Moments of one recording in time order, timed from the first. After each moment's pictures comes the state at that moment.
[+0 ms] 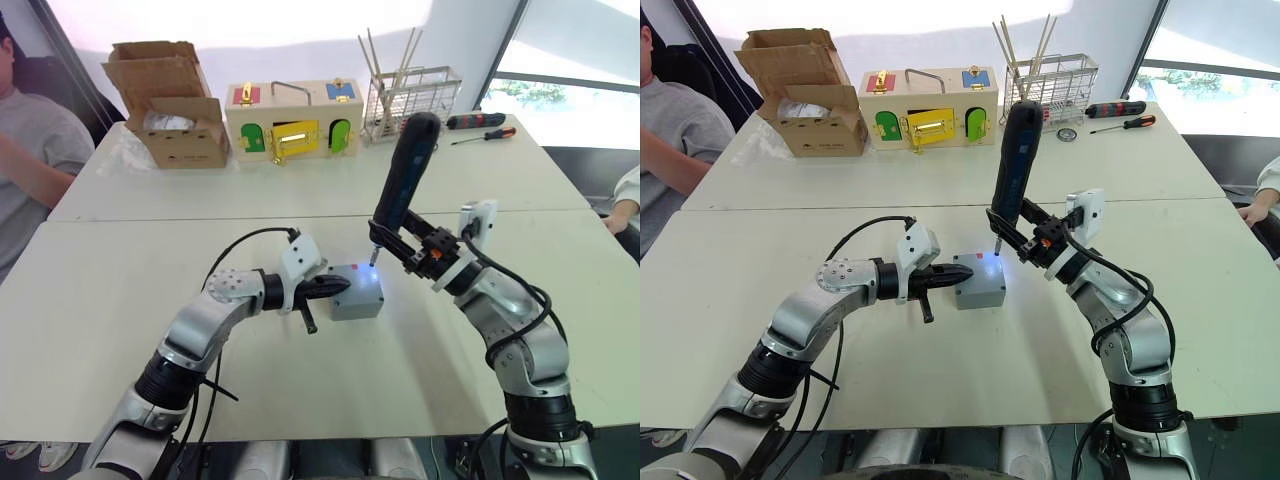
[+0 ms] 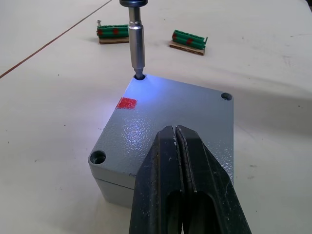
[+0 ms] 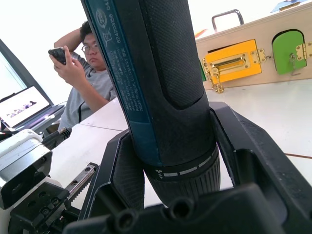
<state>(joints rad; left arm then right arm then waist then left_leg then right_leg) -0.42 0.39 -0.31 -0.20 -0.29 0.60 -0.81 -0.23 -0.36 -0.06 -0.32 0.47 0.40 0.56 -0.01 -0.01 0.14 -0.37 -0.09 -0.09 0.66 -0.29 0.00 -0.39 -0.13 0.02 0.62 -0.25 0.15</state>
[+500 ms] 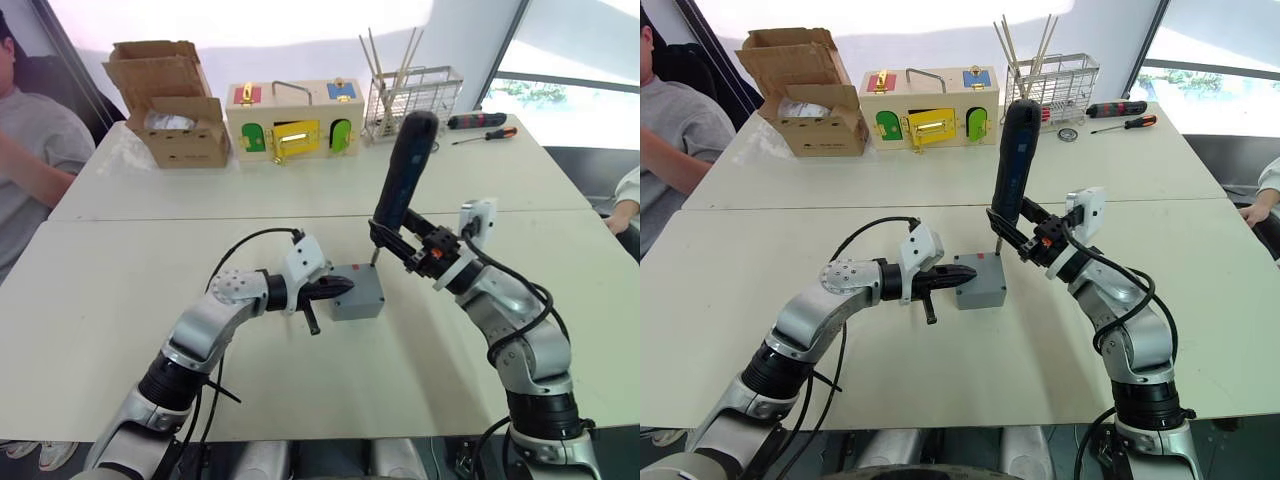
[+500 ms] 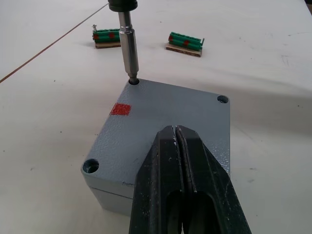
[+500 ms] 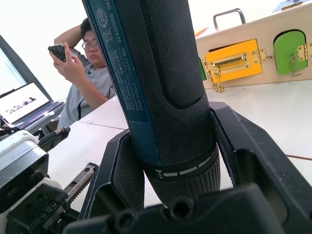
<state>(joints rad) -0.42 0.38 -0.32 -0.20 -0.27 0.57 -0.82 -0.27 -0.37 -0.08 -0.32 0.50 0.42 0.56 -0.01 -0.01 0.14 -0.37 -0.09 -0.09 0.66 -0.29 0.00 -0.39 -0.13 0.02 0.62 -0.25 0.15</state>
